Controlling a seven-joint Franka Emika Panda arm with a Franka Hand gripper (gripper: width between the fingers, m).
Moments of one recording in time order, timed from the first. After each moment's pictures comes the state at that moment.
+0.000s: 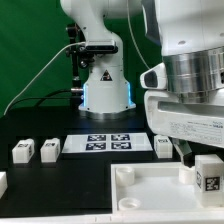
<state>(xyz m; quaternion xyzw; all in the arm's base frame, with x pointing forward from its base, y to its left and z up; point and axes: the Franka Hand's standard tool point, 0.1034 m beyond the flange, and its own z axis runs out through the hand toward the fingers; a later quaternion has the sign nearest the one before) 0.634 0.118 0.077 -0.89 0.44 0.00 0.08</state>
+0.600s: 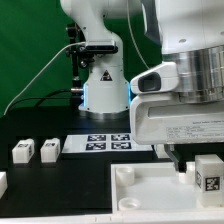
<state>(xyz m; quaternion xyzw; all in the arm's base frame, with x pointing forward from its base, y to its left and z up) 0.636 0.119 0.079 -0.99 0.14 -0.03 0.06</state>
